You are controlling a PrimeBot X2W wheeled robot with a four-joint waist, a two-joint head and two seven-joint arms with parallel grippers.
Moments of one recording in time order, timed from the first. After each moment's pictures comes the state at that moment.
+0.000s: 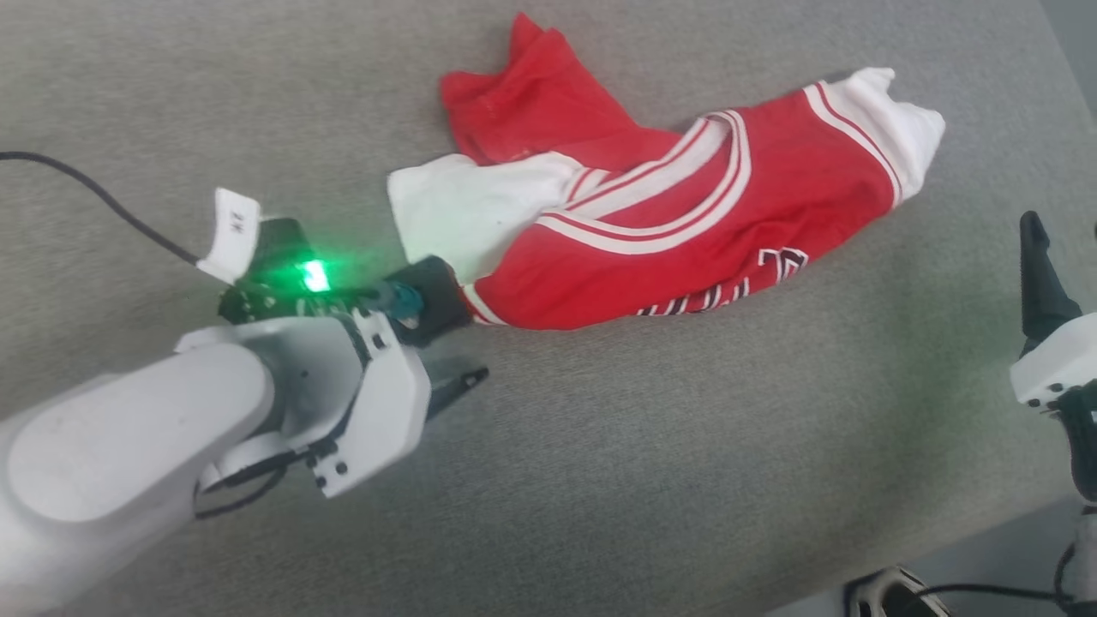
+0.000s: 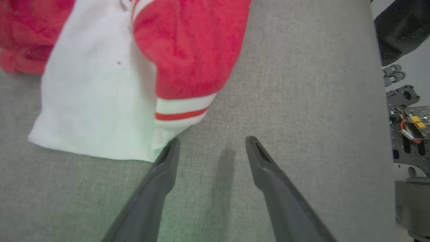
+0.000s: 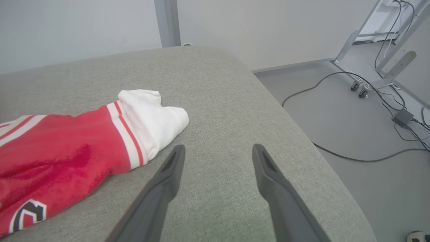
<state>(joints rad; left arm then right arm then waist) -1.09 0.82 -1.28 -0.06 -0.84 -0.13 0.41 -0.36 -0.19 -0.29 0.17 0.26 0.13 0.15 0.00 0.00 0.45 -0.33</state>
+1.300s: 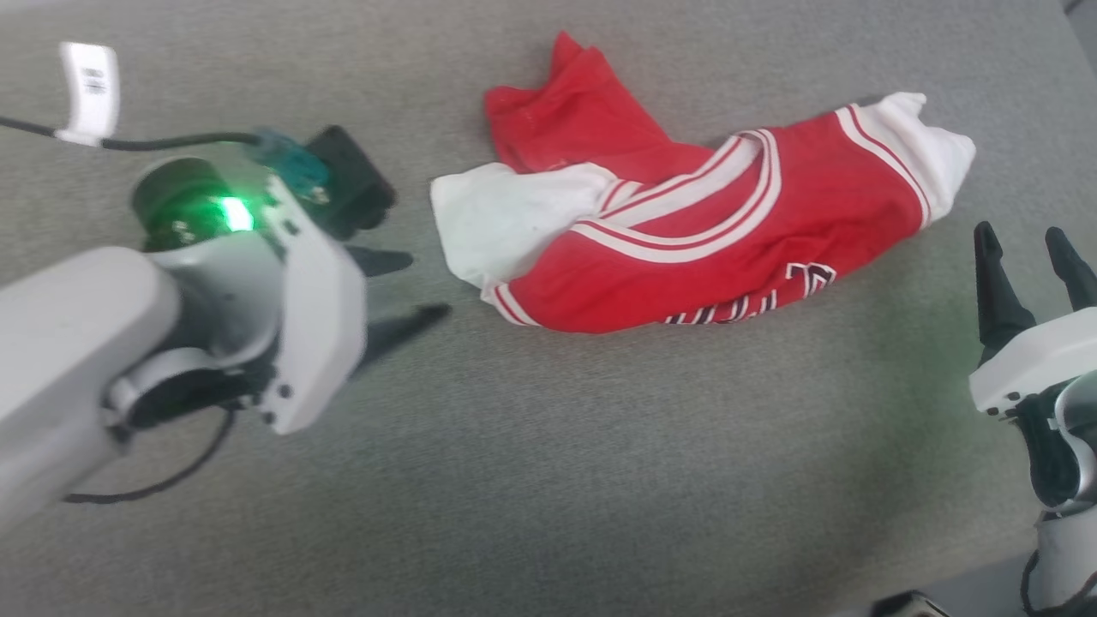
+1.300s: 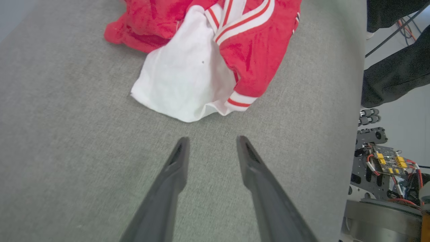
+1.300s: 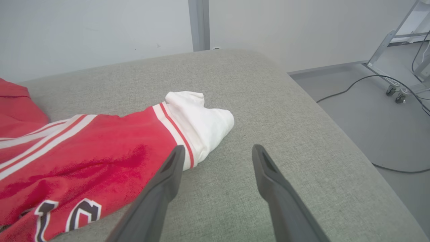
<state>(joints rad) -1.24 0.92 -1.28 -0.08 -1.20 -0.13 0.49 -0.35 -0.16 -0.24 0.20 0.26 0.13 0.11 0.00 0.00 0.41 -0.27</state>
